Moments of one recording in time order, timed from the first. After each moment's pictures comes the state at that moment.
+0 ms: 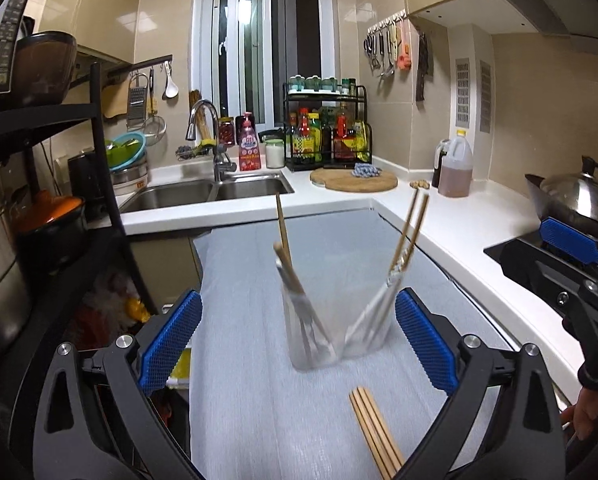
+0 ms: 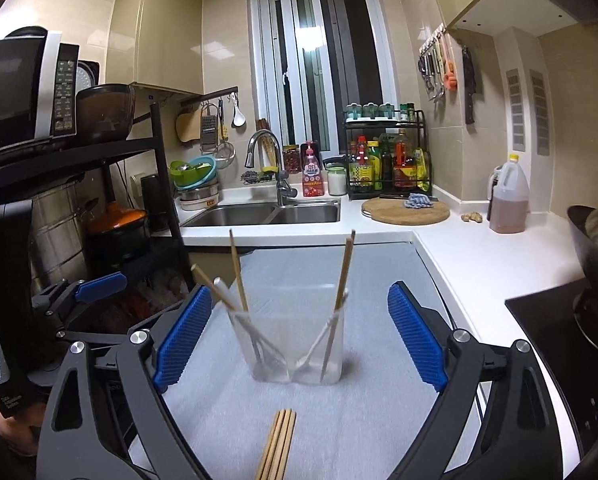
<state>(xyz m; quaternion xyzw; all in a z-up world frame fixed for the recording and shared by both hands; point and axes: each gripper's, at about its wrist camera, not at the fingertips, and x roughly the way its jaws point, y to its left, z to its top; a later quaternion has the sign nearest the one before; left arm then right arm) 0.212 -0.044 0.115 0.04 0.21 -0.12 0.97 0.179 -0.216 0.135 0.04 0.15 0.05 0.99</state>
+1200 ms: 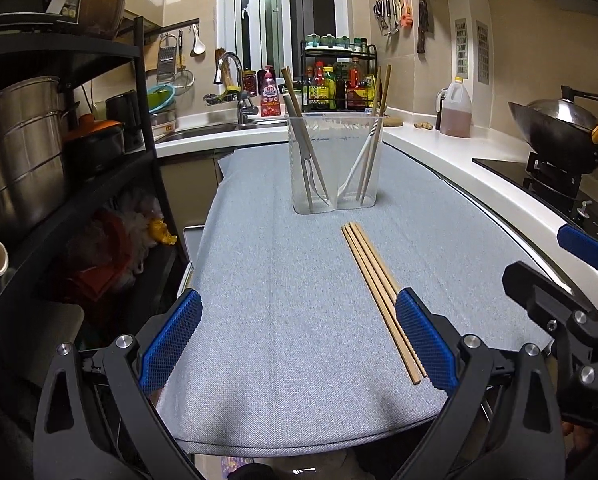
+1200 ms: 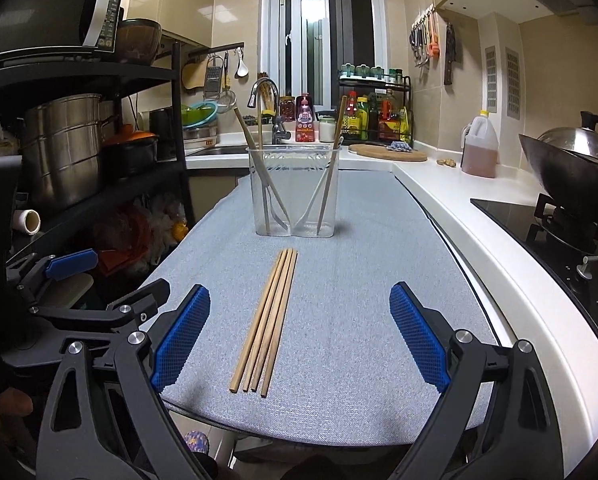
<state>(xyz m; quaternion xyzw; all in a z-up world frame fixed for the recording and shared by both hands) 0.064 -0.023 -0.003 0.04 0.26 -0.08 0.96 0.029 -0.196 0.009 0.00 0.20 0.03 0.98</state>
